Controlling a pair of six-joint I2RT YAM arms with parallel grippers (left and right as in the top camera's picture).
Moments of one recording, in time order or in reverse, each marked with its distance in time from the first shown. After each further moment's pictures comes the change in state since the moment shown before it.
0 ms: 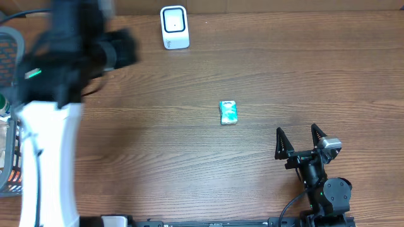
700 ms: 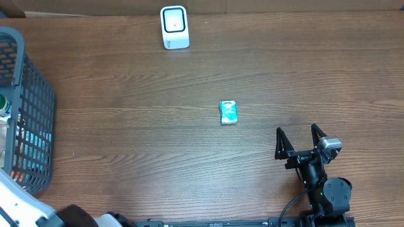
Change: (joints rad) left arm 0.835 0.013 -0.185 0.009 -0.081 -0.085; right arm 0.000 0.000 0.000 0.000 0.000 0.000
